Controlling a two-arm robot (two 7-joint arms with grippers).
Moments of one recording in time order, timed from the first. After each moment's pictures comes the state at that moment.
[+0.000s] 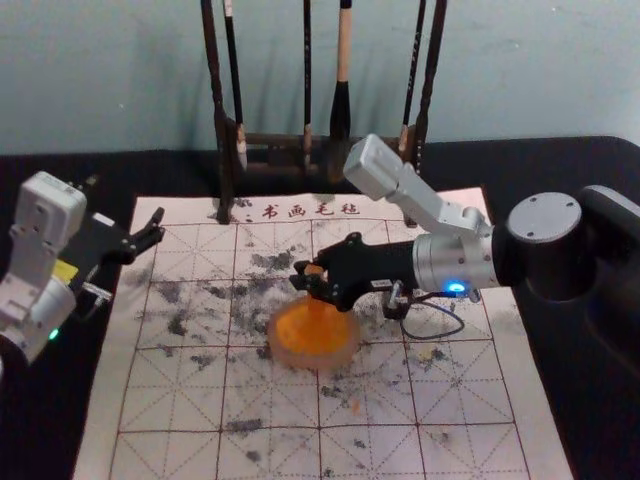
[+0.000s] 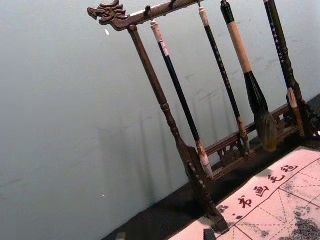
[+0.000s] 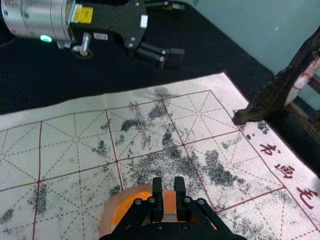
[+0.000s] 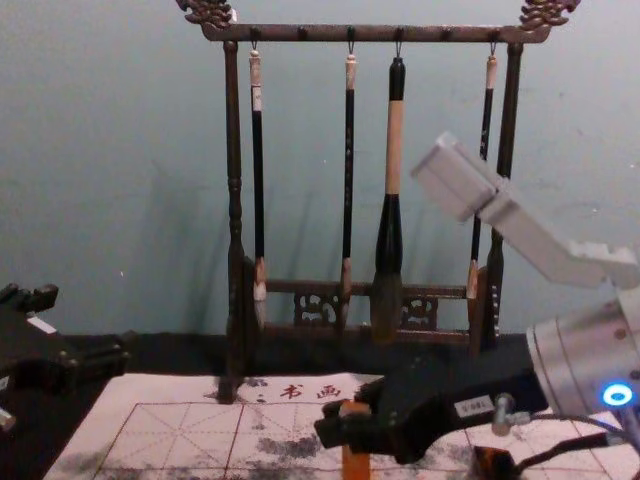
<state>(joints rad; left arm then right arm) -0.20 0.60 0.45 -1.41 -0.25 -0.12 0.03 0.64 0.41 -0.77 -1.21 0.33 0.24 0.77</state>
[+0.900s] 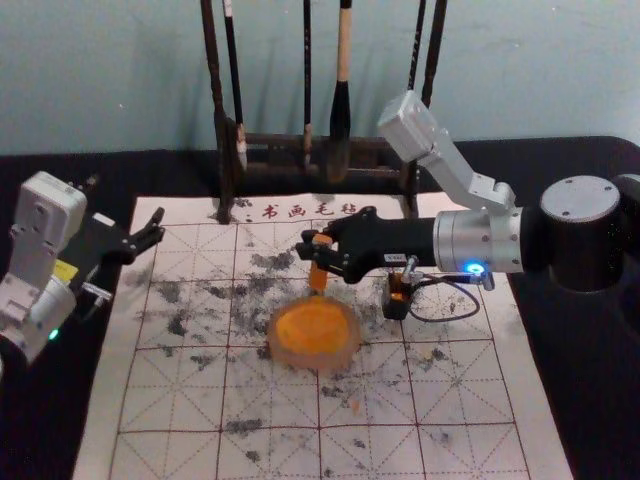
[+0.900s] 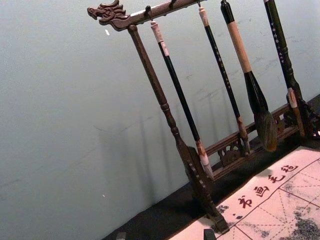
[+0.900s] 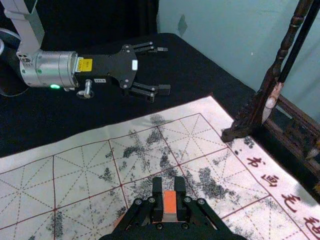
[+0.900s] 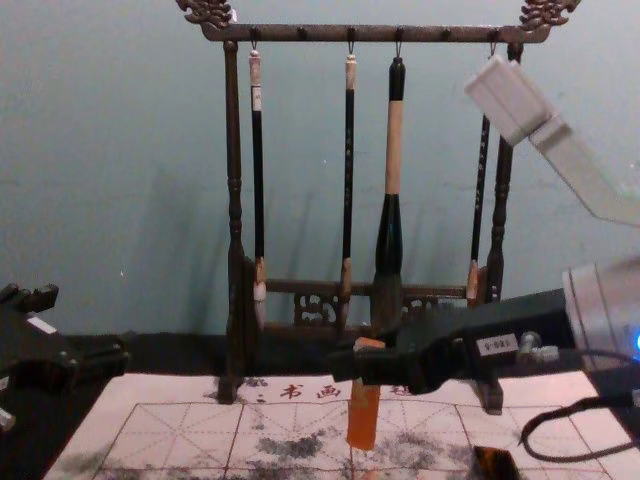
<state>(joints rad) -0.20 0.60 0.45 -1.41 -0.25 -0.12 0.03 0.61 0.46 -0.72 -1.32 0.47 0.30 0.73</state>
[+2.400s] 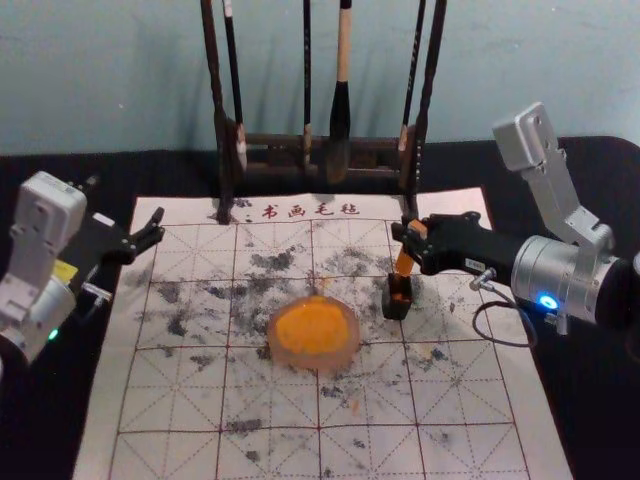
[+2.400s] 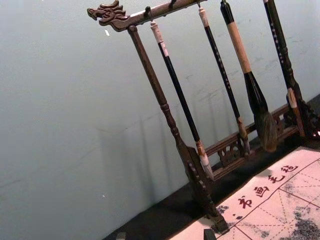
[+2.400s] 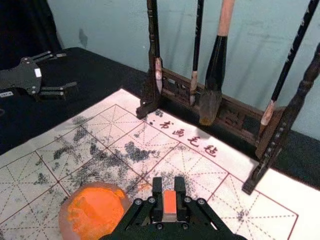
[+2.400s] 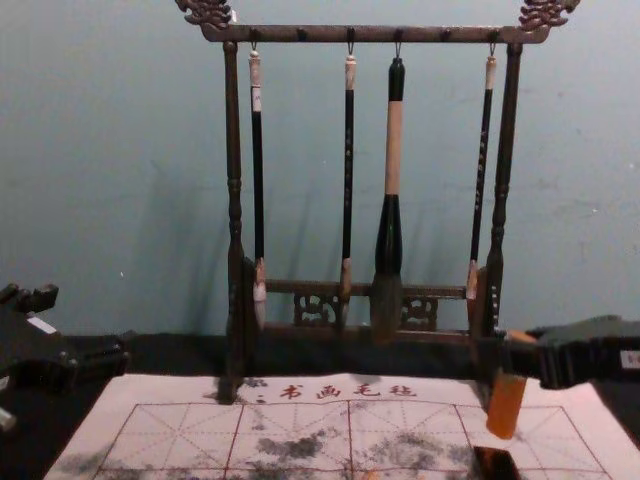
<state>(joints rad) -0.20 0.60 0.45 -1.41 -0.25 -0.12 0.03 0.29 0.57 -0.47 -1.61 0.55 0.38 0.34</state>
